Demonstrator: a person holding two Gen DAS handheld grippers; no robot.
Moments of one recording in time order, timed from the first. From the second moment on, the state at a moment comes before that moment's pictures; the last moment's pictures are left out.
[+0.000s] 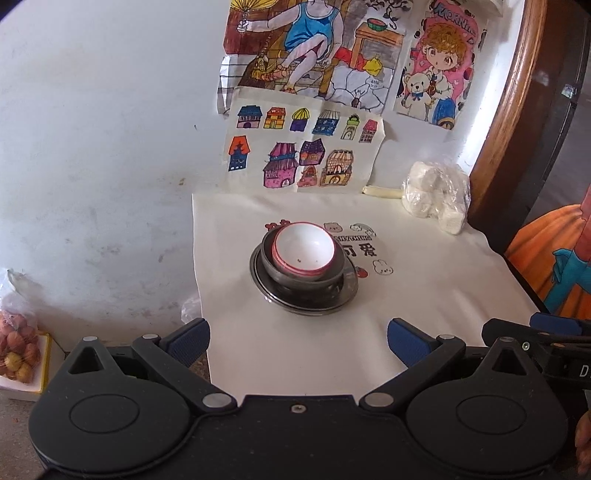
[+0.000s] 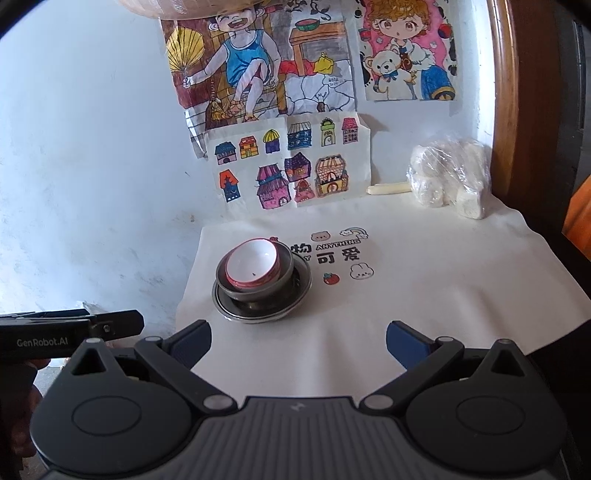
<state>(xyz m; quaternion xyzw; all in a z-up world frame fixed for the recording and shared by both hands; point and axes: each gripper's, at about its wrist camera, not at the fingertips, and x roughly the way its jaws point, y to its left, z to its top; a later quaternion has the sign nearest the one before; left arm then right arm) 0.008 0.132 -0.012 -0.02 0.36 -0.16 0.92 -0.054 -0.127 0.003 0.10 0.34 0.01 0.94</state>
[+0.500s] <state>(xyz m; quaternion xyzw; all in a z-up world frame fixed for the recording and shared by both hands) 0.002 0.139 -0.018 -0.04 0.36 -0.16 0.92 -0.064 -0.120 0.002 0.09 0.34 0.01 0.94</state>
